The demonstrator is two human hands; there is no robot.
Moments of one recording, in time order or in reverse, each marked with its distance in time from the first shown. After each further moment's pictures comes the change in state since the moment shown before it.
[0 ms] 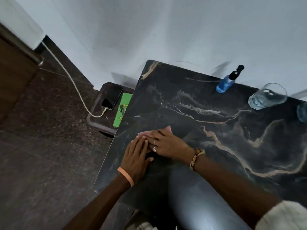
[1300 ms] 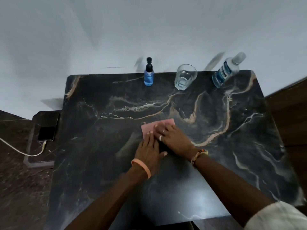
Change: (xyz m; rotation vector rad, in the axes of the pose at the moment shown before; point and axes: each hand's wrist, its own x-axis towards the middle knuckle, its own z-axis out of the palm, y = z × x) left_hand 0.100 0.199 0.008 0.055 -0.328 0.313; right_hand -0.197 0.030 0.022 0.209 -0.148 0.726
